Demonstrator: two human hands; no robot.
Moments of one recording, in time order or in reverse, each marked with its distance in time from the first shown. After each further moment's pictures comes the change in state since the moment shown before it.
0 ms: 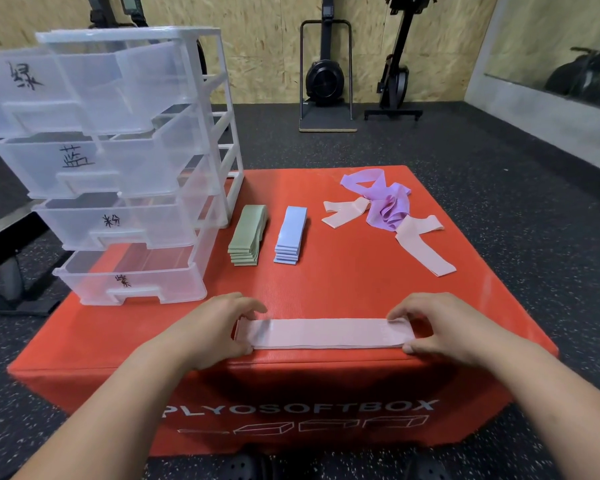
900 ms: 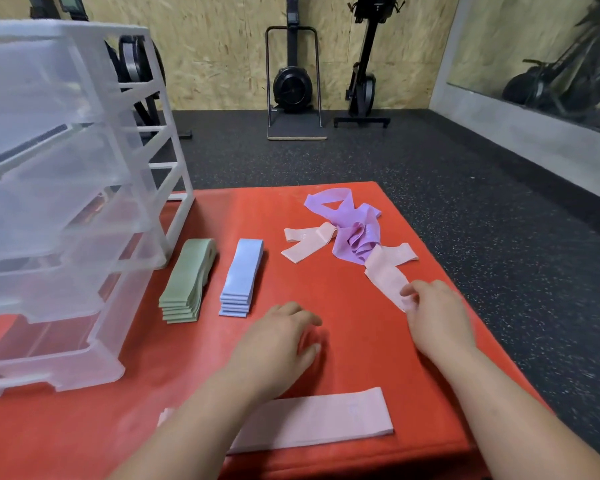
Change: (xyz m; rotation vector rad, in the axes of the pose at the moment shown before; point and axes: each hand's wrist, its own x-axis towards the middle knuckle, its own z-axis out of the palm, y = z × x) left_hand 0.162 0.100 0.057 -0.047 0.155 0.150; right_hand 0.090 0.085 -0.010 -0.140 0.533 0.611
